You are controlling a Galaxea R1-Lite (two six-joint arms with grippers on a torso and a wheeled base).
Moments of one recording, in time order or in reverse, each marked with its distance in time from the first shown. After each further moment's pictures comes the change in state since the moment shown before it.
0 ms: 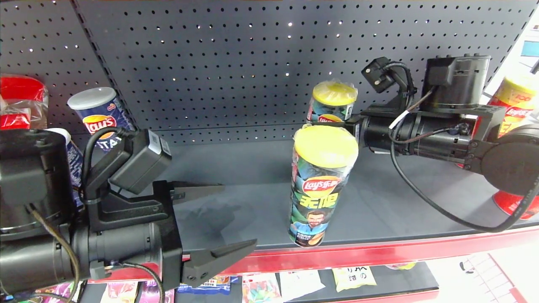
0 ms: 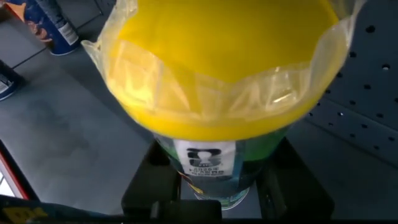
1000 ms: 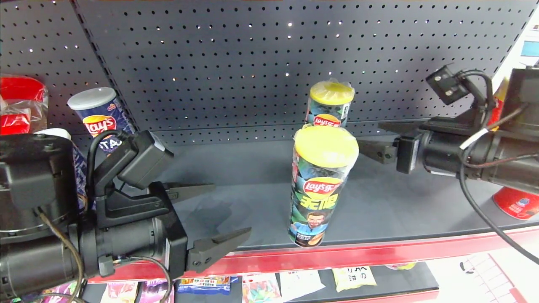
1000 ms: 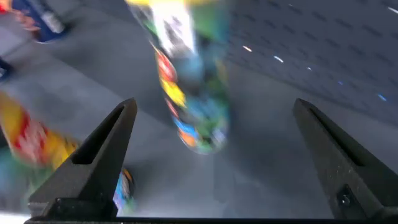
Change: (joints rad) left arm 0.003 0.009 0.012 0.001 0.115 -0.050; right arm -0.069 -0.259 0.266 0.006 -0.061 0.013
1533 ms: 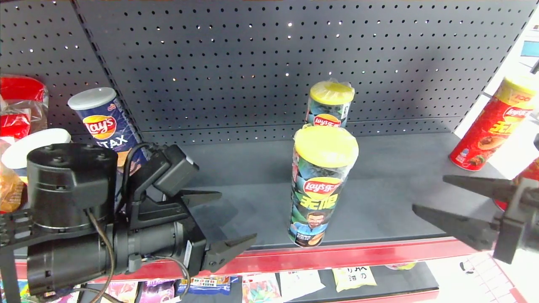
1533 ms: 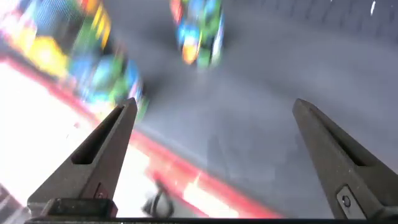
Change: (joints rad) left arm -0.003 0.089 -0.001 0.001 0.036 0.035; right arm -0.030 -0.423 0.320 0.196 0.000 0.000
